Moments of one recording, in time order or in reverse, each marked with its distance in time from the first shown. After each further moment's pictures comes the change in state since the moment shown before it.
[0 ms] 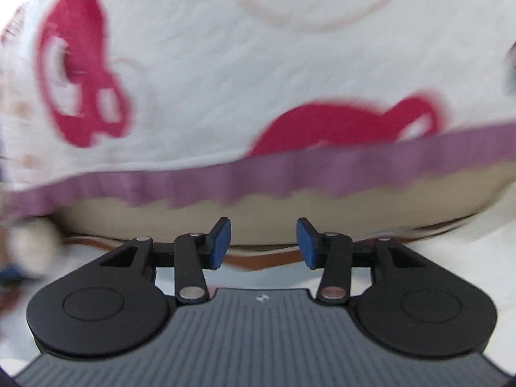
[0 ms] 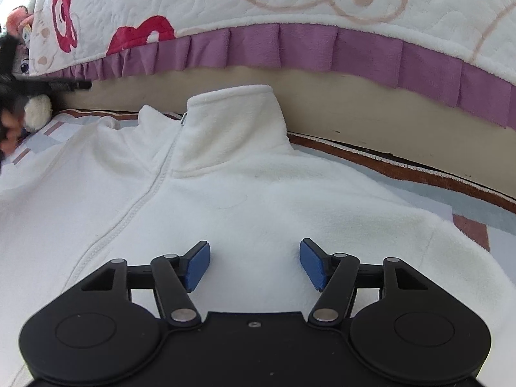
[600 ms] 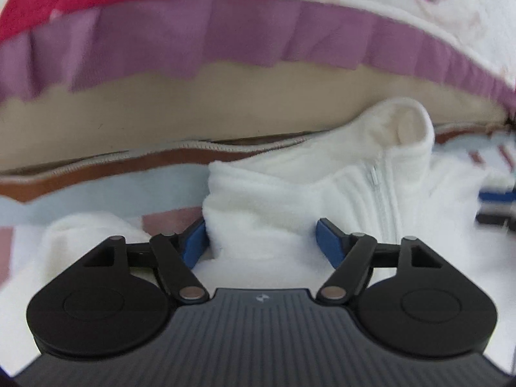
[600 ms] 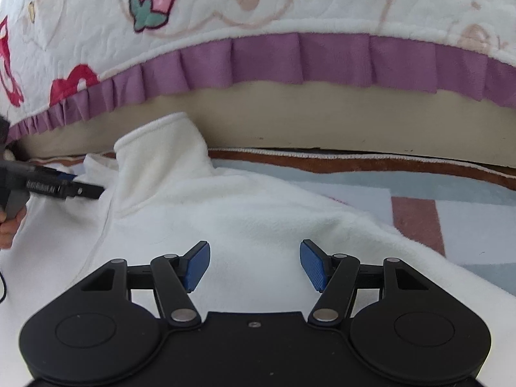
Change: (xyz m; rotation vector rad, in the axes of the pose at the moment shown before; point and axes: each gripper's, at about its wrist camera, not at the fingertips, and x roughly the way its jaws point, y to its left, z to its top) left arm 0.062 -0.082 -0.023 -0.004 0.289 -0.440; right arm -0.010 -0.049 0.005 0.178 -0.017 -0.084
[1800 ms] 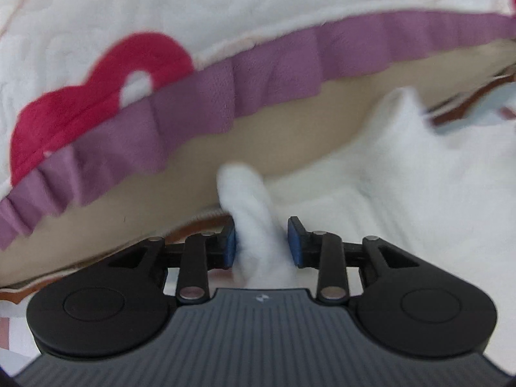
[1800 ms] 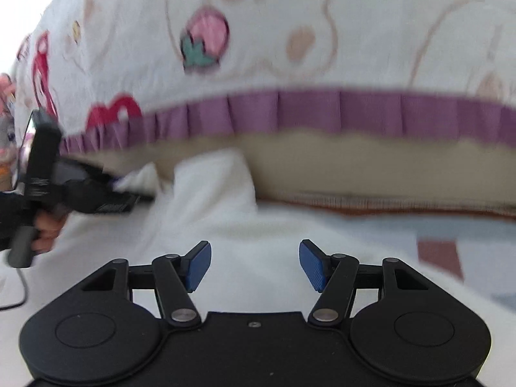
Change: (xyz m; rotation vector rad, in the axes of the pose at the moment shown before) left arm -0.005 -0.049 -0.003 0.327 -0.064 0.227; right arm -0.017 0.024 -0.004 -0.040 -0.253 0.071
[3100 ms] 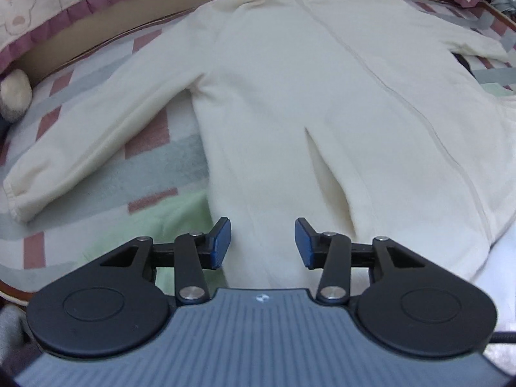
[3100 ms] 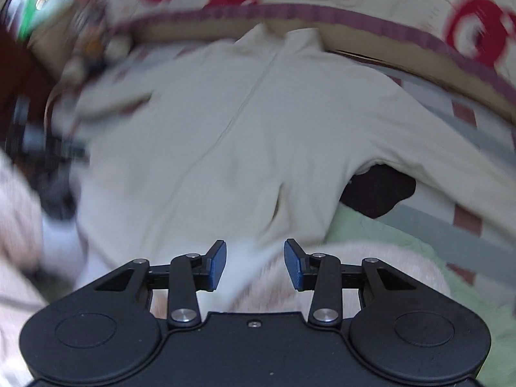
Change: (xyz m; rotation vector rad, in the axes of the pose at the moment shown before) left arm -0.356 0.016 -0.291 -0.196 0.274 -0.170; right arm -0.382 0.124 -0.048 -0.165 0.607 0.069
